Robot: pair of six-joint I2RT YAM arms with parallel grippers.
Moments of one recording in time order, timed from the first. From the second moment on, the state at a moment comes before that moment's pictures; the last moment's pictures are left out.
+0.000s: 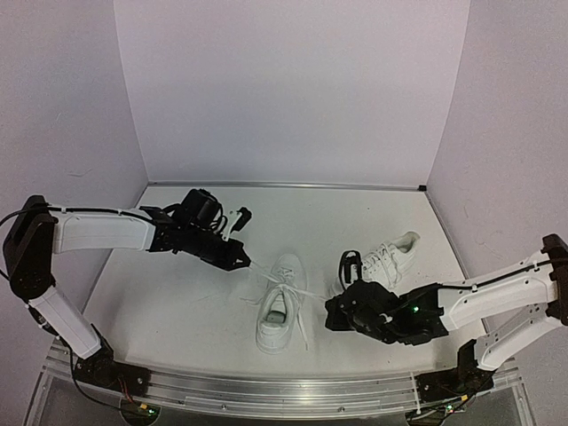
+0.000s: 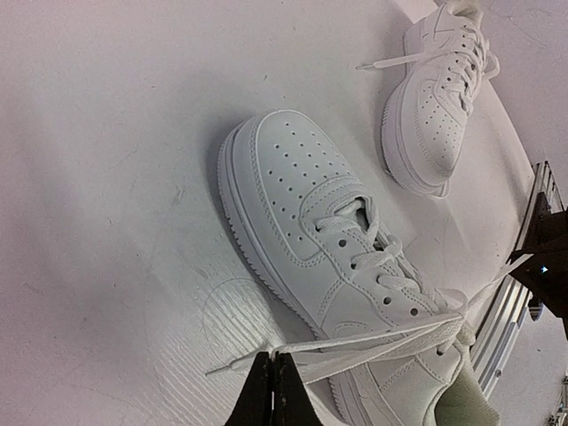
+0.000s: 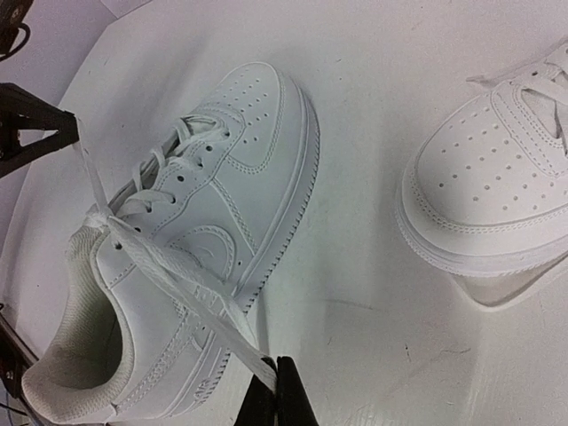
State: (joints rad) left arm -0.74 1.59 1.01 -0.25 0.30 -0.28; right arm 1.27 1.38 0.66 -0.08 0.53 1.02
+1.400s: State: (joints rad) left arm -0.77 1.67 0.96 -0.15 0.38 -0.30; right arm 1.22 1.59 0.76 -0.03 0.54 0.93
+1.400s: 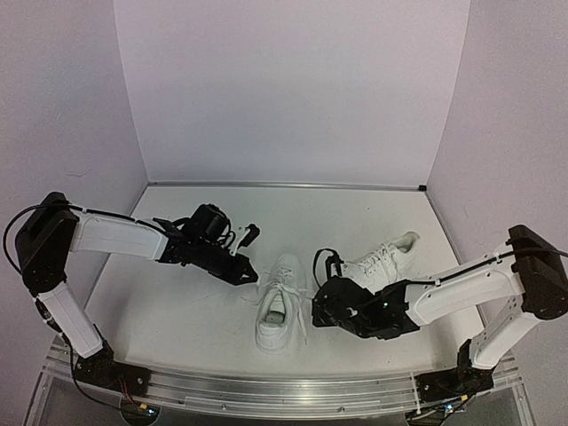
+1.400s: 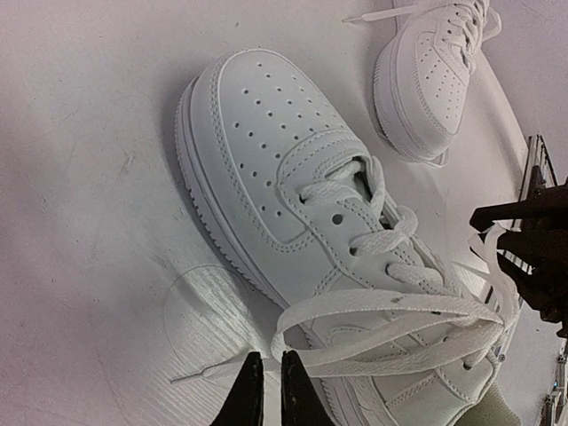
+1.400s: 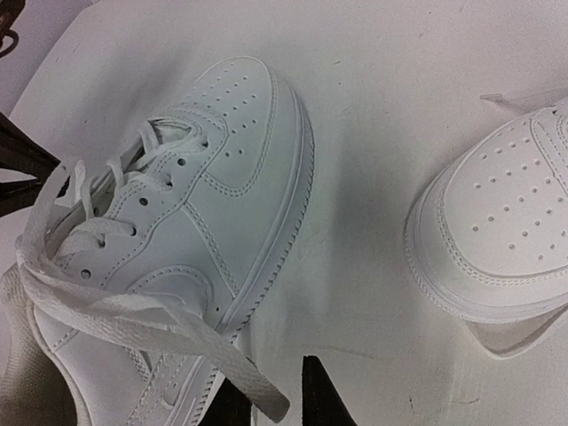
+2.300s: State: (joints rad) left arm -0.77 1.76 0.98 -0.10 0.42 -0.31; right arm 1.19 1.56 0.72 0.06 0.46 0.90
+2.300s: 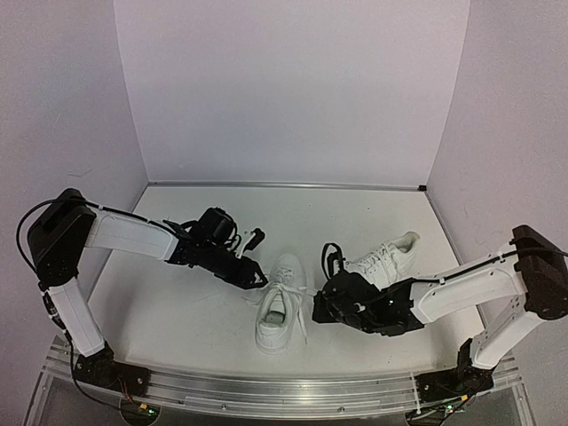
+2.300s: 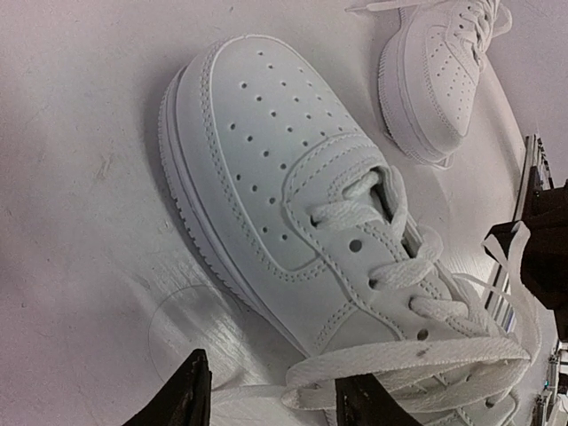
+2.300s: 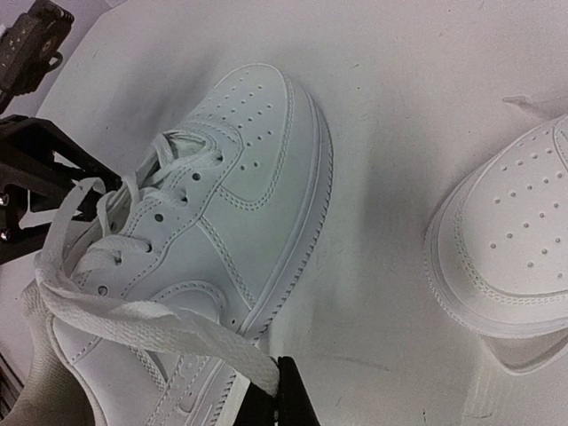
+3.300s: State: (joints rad) left arm -0.81 1.73 1.08 -0.30 0.10 -0.19; right arm 1.18 1.48 0.66 0.06 0.48 0.93
